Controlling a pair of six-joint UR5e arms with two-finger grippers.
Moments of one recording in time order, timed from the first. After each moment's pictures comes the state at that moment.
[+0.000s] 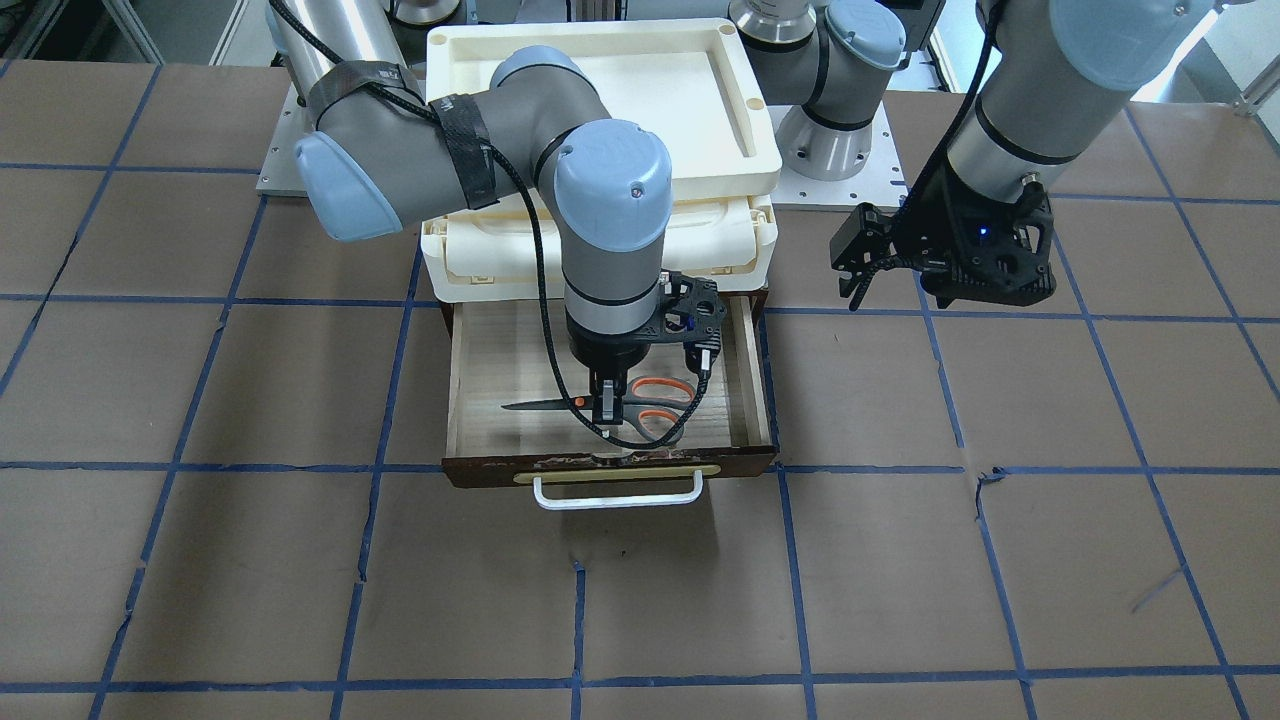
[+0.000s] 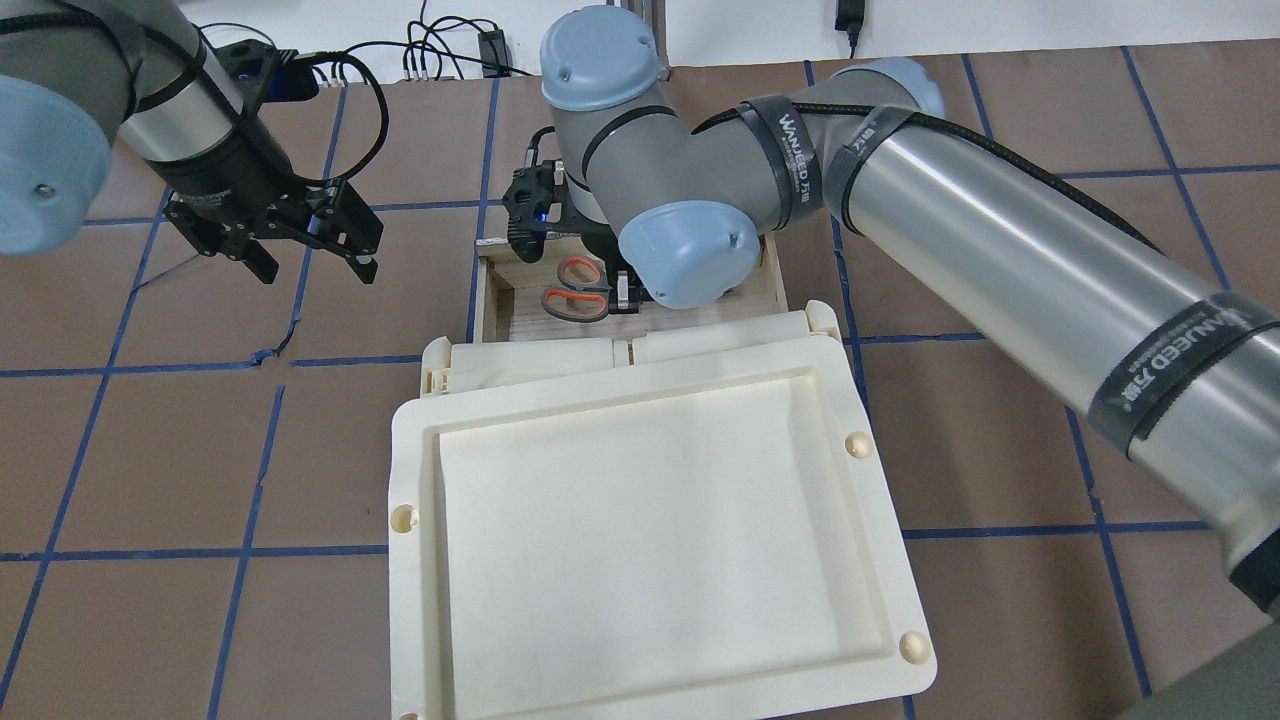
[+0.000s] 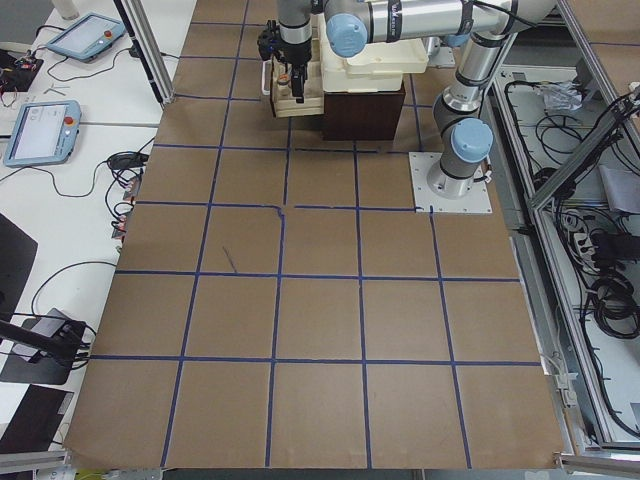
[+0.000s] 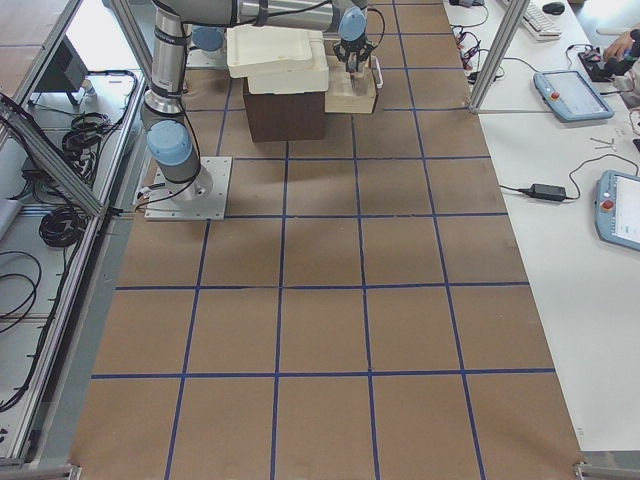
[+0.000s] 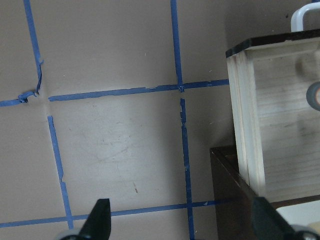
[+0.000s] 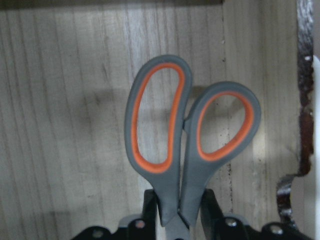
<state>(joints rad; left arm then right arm) -1.47 -1.60 -1.63 -1.55 1.54 0.18 2.01 -1.14 1.47 -1.93 -1.58 -1.11</state>
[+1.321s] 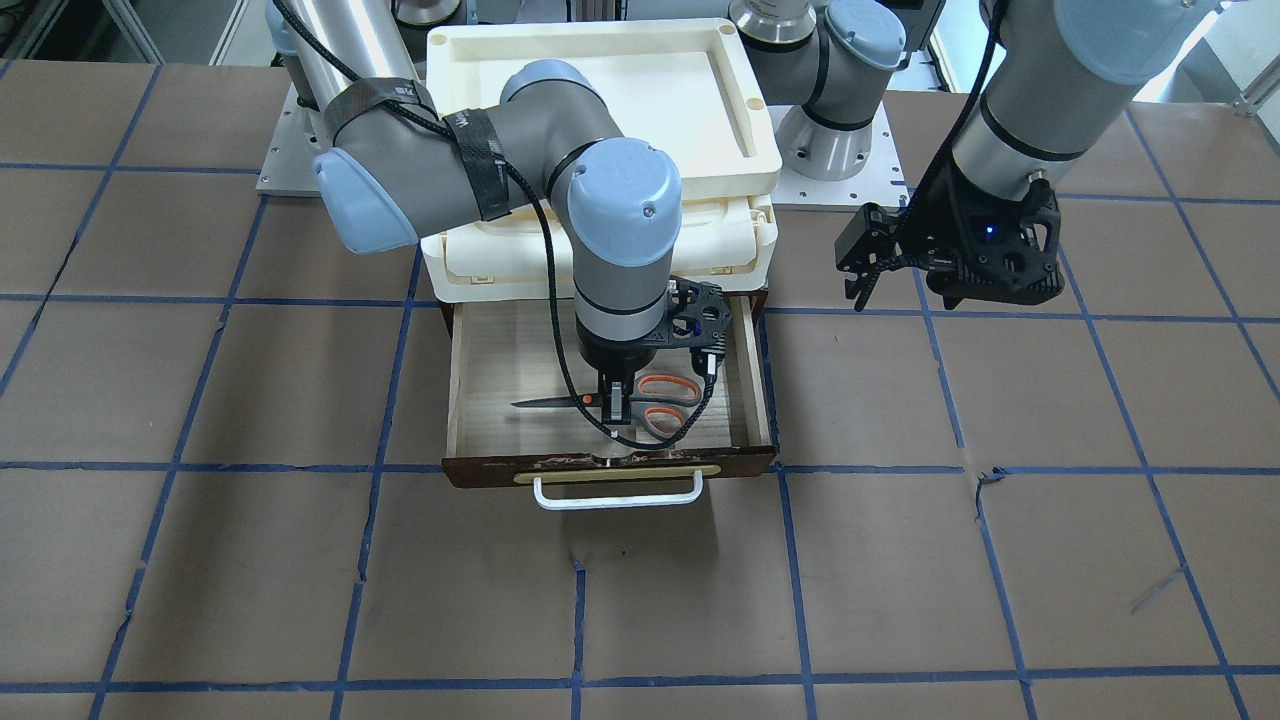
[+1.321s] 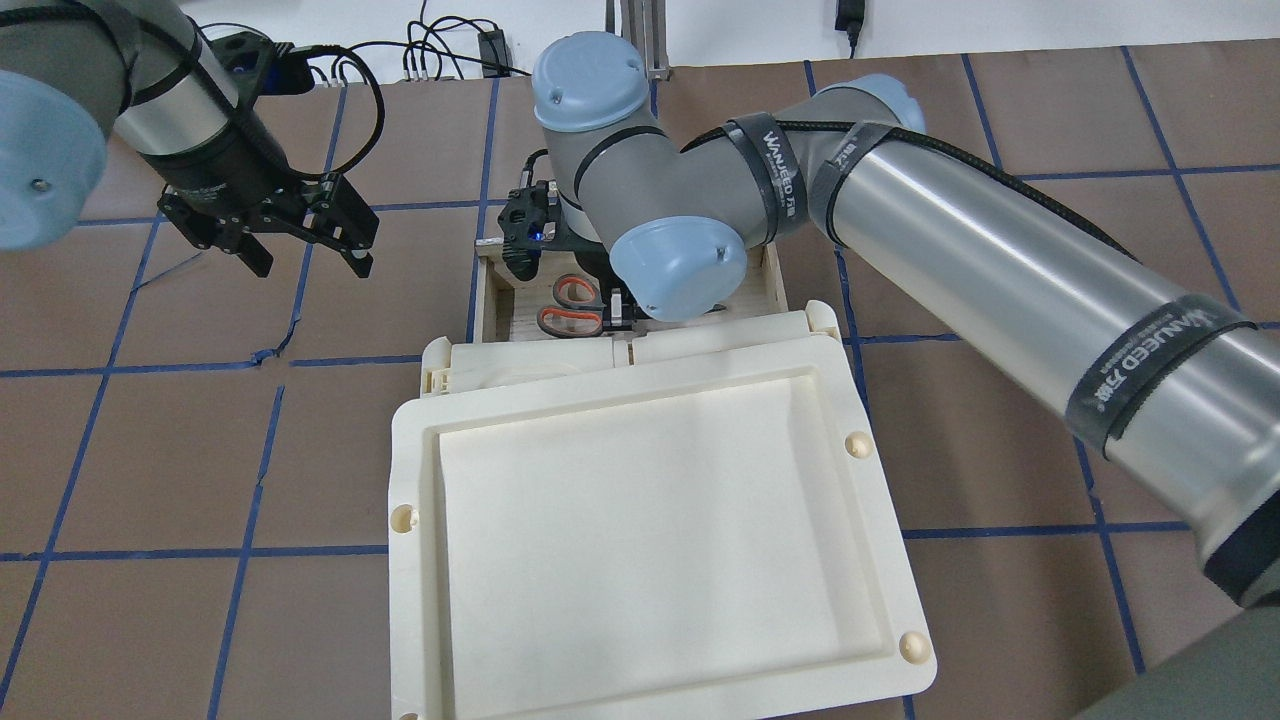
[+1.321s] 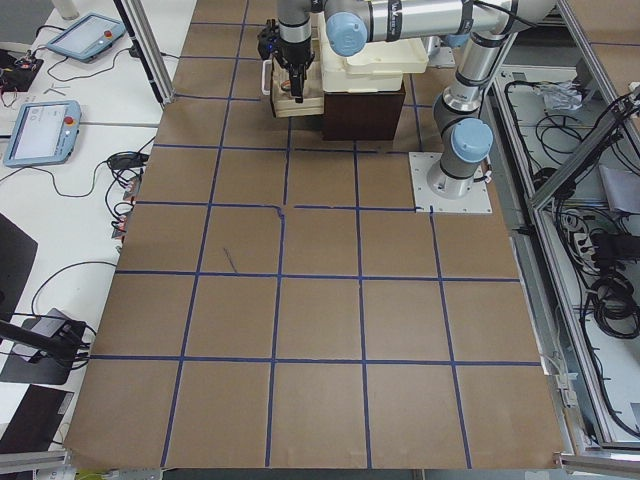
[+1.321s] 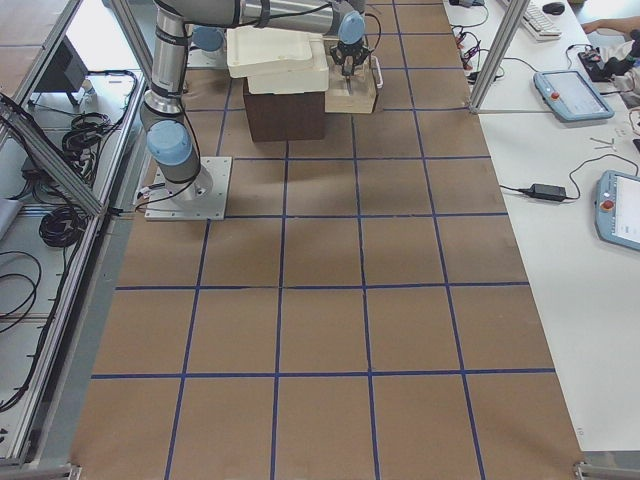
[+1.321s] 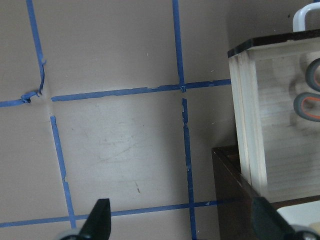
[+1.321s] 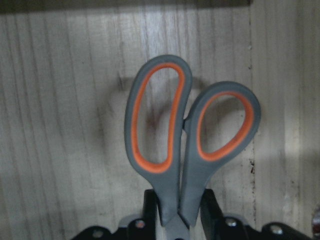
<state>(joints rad) -1.47 -1.60 -1.62 -1.55 1.55 0.18 2.02 -1.12 1.48 -1.93 -1.57 -1.10</state>
